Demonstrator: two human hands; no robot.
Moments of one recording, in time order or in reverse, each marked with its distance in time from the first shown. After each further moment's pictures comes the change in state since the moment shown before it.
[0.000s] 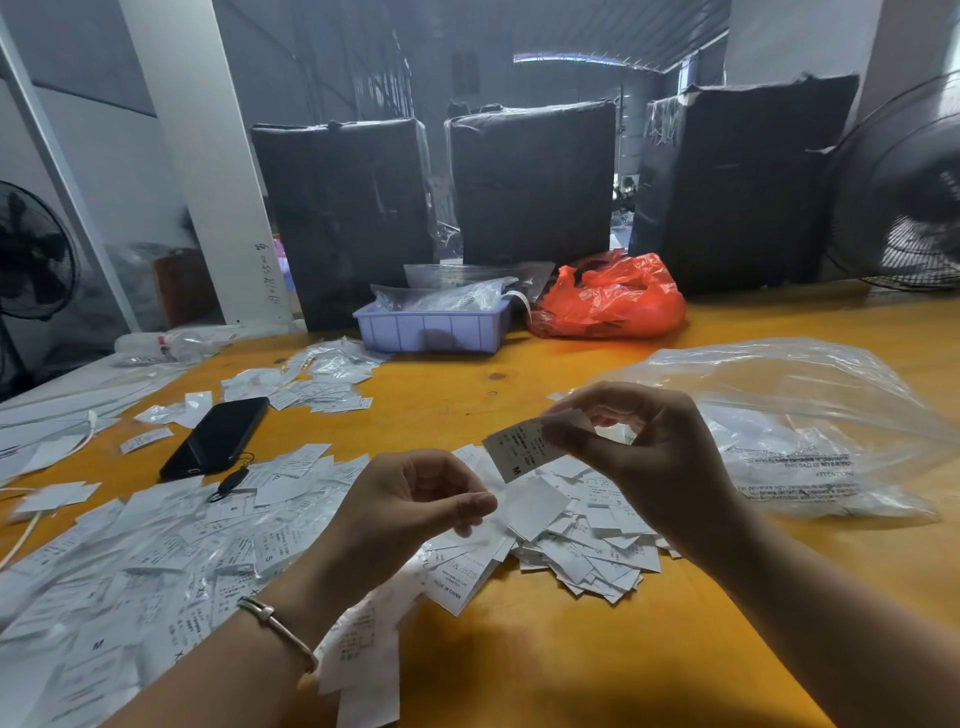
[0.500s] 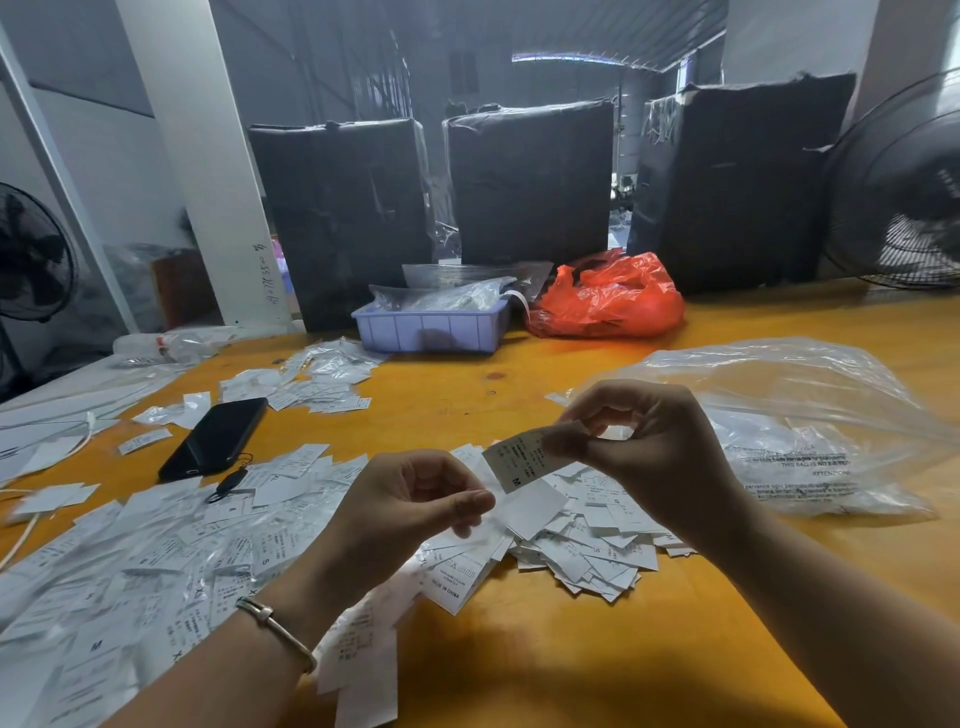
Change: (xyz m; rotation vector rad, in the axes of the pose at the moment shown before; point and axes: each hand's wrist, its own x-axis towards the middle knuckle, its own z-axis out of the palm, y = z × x) left_hand -0.001 0.001 0.001 -0.005 -0.004 0.001; right_hand 0.004 0.004 -0.007 -0.023 -0.053 -0.017
